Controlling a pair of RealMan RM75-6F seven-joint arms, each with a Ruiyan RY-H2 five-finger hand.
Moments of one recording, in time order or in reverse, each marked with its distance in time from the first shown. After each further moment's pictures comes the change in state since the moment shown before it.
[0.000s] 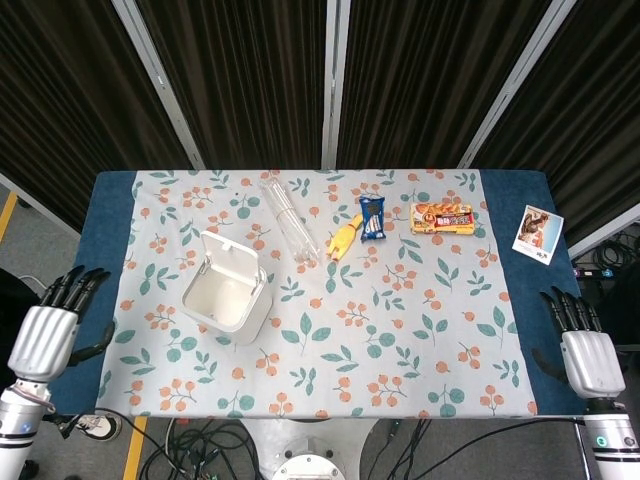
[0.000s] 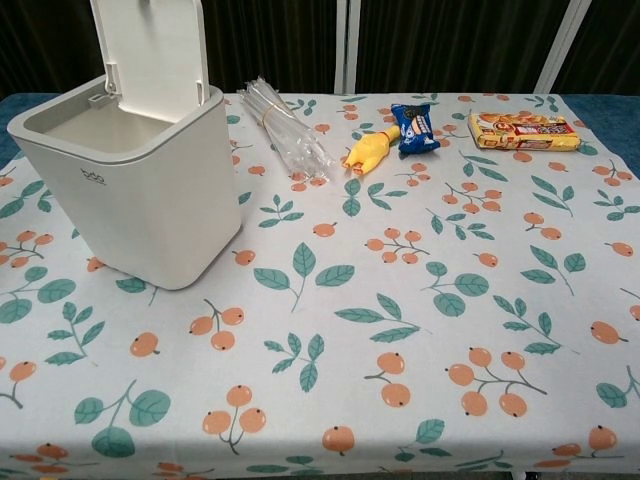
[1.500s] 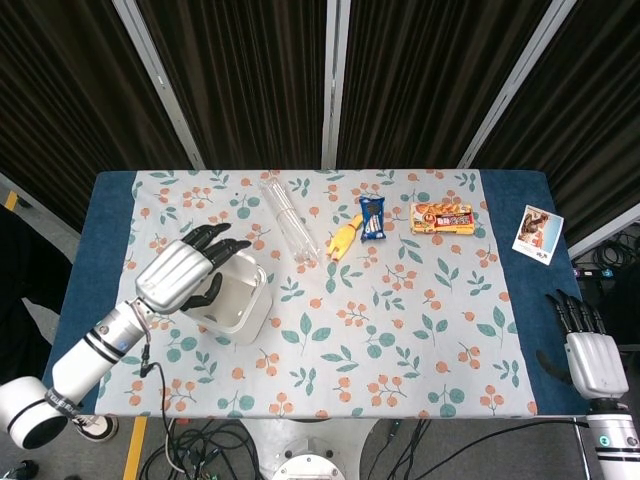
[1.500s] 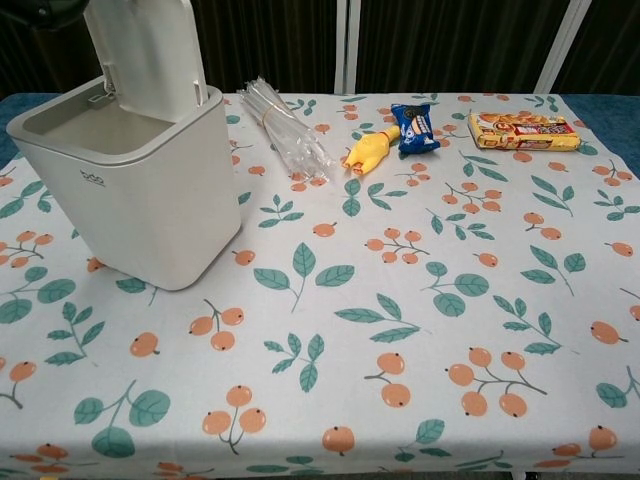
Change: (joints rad) left arm -0.486 0.099 -0.136 -0.206 -0.140 -0.515 0.082; right arm -0.004 -0.021 0.001 0.056 0.023 -0.023 0.043
